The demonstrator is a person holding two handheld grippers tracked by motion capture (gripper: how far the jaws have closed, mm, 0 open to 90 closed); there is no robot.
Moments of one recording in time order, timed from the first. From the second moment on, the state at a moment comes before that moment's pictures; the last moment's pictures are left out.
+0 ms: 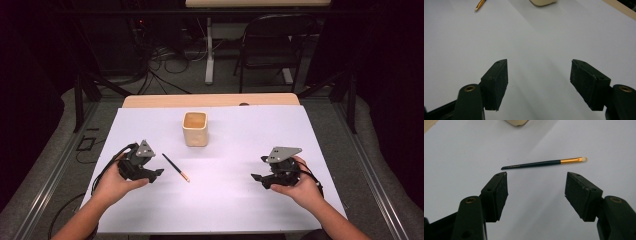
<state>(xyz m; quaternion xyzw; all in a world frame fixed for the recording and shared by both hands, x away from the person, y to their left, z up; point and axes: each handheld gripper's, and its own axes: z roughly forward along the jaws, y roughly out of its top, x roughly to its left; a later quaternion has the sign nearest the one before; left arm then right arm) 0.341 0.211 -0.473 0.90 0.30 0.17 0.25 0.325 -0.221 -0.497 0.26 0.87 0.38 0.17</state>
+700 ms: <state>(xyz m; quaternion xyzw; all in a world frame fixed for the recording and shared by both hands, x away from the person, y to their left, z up) 0.371 0.201 -0.468 0.95 0.23 0.15 0.15 0.327 -0.214 -0.499 0.26 0.87 0.39 0.17</state>
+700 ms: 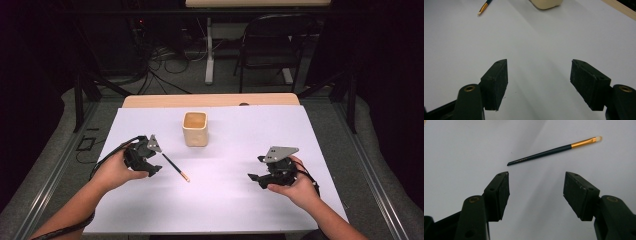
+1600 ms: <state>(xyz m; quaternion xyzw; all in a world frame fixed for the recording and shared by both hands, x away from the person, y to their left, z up) 0.396 0.184 -0.472 0.98 0.17 0.13 0.05 0.328 -0.216 -0.503 0.26 0.87 0.39 0.16</state>
